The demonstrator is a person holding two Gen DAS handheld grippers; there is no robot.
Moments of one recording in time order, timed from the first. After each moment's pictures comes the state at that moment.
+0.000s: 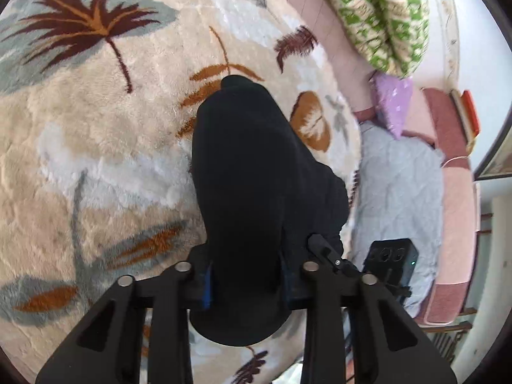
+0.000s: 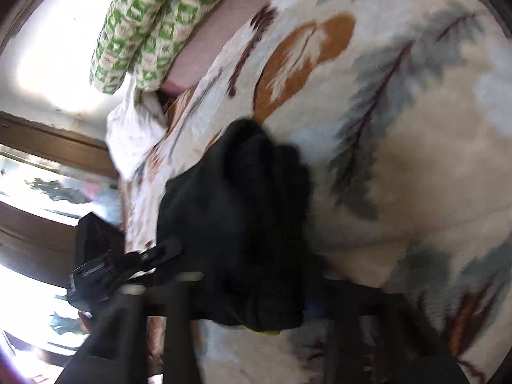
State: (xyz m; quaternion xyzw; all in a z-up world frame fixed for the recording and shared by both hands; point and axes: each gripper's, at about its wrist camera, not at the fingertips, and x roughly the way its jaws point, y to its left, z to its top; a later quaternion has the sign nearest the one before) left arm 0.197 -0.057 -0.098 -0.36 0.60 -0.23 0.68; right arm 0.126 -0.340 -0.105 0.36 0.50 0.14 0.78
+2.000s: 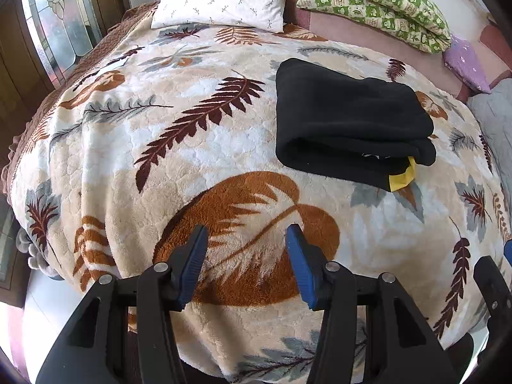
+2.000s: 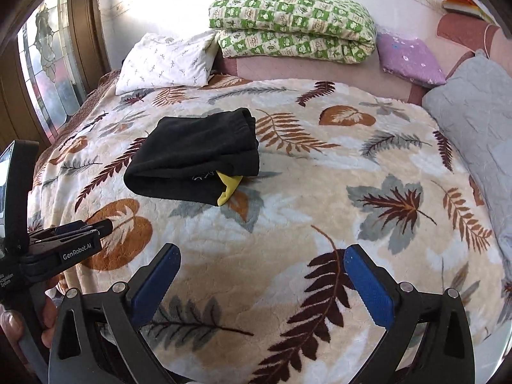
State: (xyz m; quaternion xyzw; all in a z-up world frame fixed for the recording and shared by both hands) left arm -0.018 0.062 -0.063 -0.04 0.48 0.07 0.87; right arm -0.090 -0.123 -0.018 -0.01 0.40 0.01 0.92
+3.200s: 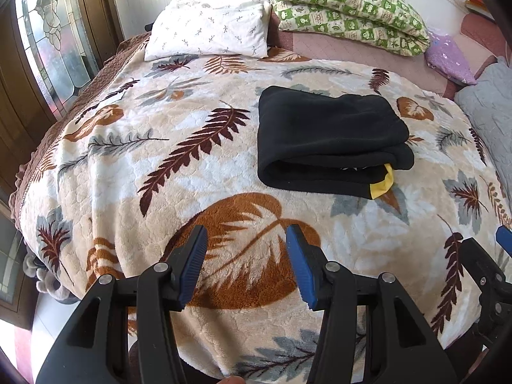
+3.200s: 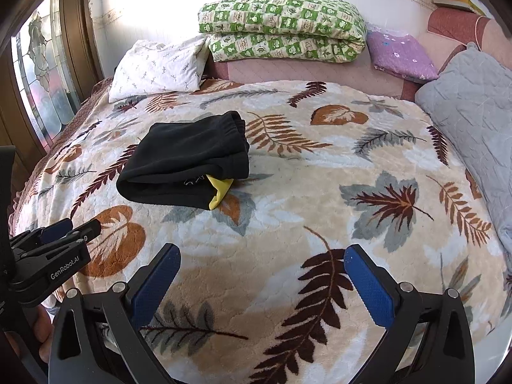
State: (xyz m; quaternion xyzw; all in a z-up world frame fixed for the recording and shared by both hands) left arm -0.031 0.043 -0.039 -0.01 0.43 0.06 0.90; right arm -0.089 -0.134 -0.022 0.01 0.39 -0.01 0.92
